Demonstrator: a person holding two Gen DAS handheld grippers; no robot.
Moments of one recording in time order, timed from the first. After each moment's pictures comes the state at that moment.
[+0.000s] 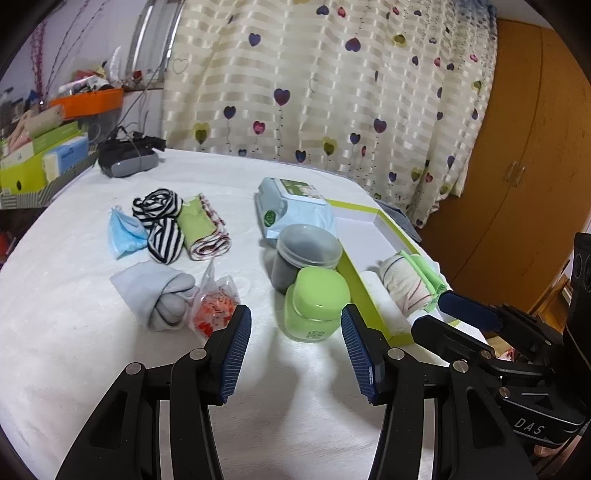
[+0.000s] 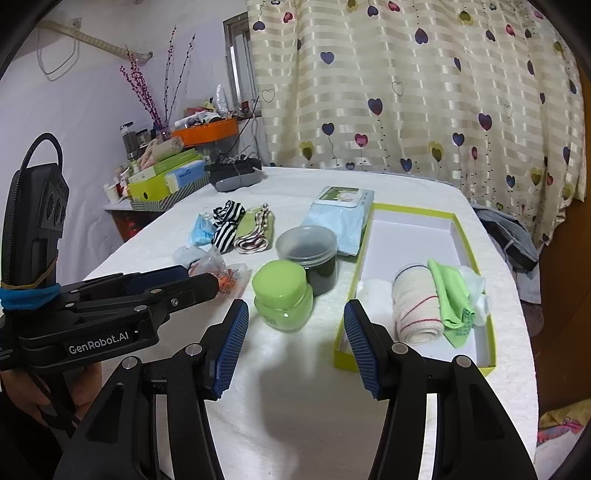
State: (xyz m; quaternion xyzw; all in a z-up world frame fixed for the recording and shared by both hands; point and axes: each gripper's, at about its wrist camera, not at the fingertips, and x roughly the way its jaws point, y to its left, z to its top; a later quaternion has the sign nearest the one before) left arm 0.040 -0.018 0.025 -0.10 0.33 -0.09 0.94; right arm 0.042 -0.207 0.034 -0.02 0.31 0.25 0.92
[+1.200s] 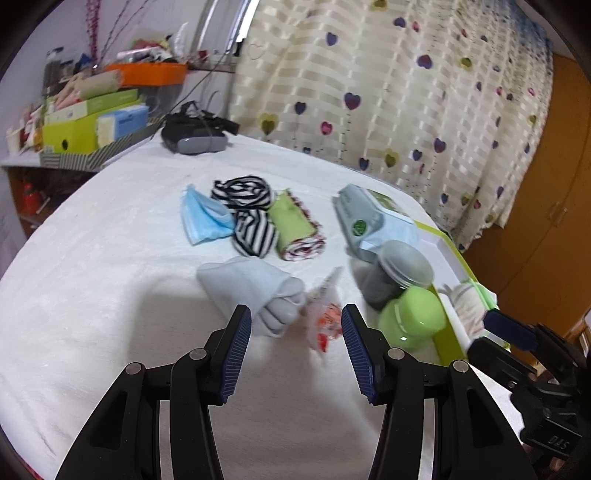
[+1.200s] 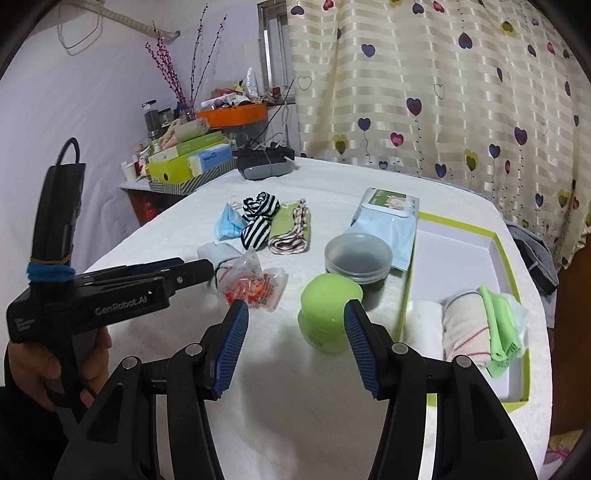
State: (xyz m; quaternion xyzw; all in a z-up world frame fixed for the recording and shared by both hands) left arm 0.056 0.063 0.005 -0.15 0.34 0.00 0.93; right arm 0.055 -0.156 0.035 -0.06 0.31 0.29 0.90
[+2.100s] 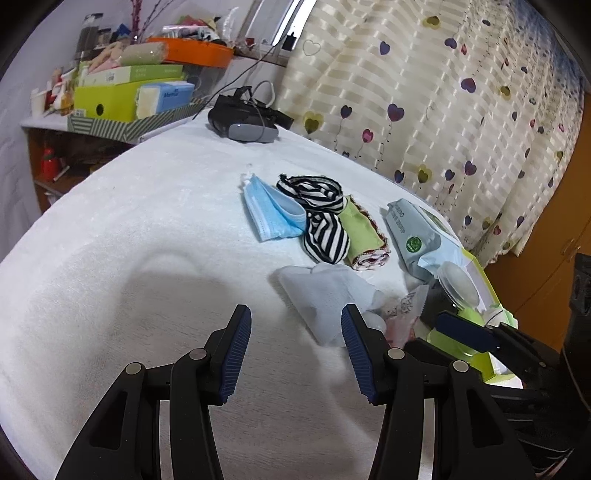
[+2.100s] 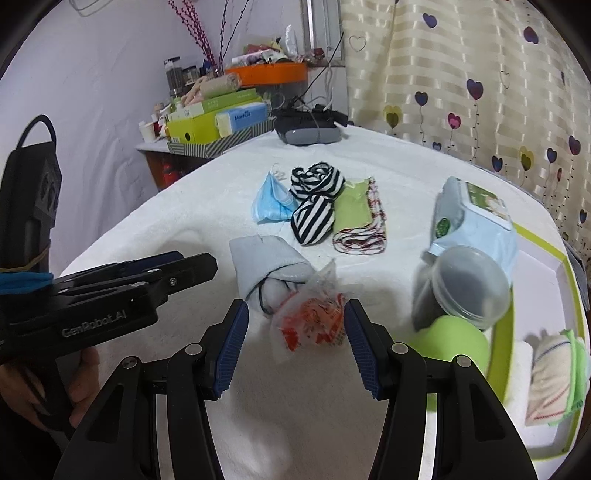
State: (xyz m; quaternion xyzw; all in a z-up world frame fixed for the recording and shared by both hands) left arm 0.057 0.126 -0.017 -0.21 0.34 0.03 0.92; right arm 0.092 -0.060 0.001 -0.11 0.37 0.33 0.86
